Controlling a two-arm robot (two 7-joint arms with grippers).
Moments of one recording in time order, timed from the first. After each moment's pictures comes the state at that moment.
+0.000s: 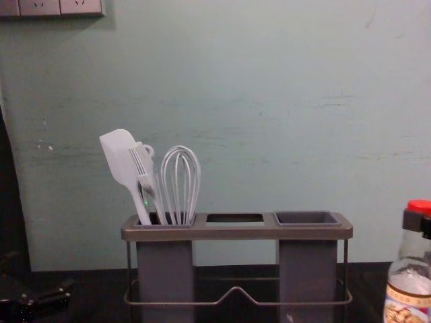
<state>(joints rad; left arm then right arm) -0.20 0.60 0.45 -1.41 -0.25 -0.12 0.03 0.11 0.58 -0.20 -1.56 0.57 -0.02 0.49</state>
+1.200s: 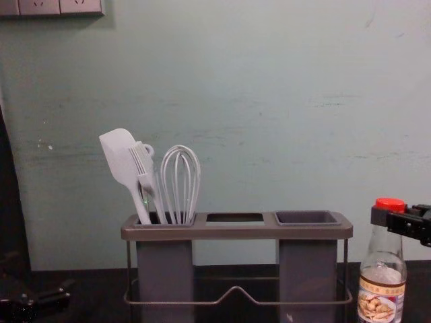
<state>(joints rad) -0.20 0.60 0.45 -1.41 -0.25 -0.12 0.03 0.28 0.52 -0.28 -1.40 0.55 -0.01 0.51</state>
